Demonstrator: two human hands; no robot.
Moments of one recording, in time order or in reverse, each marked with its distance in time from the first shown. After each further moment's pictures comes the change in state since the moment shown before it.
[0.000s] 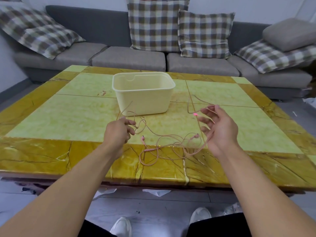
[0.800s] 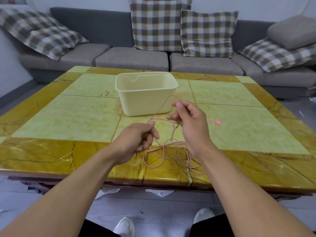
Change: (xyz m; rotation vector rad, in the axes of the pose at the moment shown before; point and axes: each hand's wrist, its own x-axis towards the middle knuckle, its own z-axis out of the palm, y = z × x) left_hand -0.037 0.014 0.002 0.015 -0.620 0.114; right_hand -0.019 0.031 0.056 -0.339 -0.331 -0.283
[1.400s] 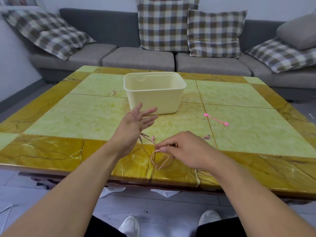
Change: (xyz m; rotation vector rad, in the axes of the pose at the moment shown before) left_hand 0.014 -0.001 -0.026 -0.123 0.212 0.202; right_hand -0.023 -0.004 -0.002 -0.921 -0.703 0.025
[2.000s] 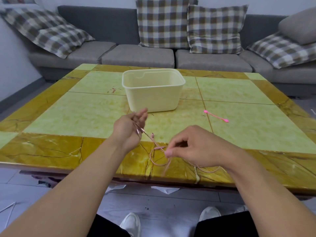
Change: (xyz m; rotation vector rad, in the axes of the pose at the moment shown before) left_hand 0.011 0.001 0.009 -0.684 0.290 -0.357; right_hand -0.021 0.002 -0.024 0.113 -0.056 -0.107
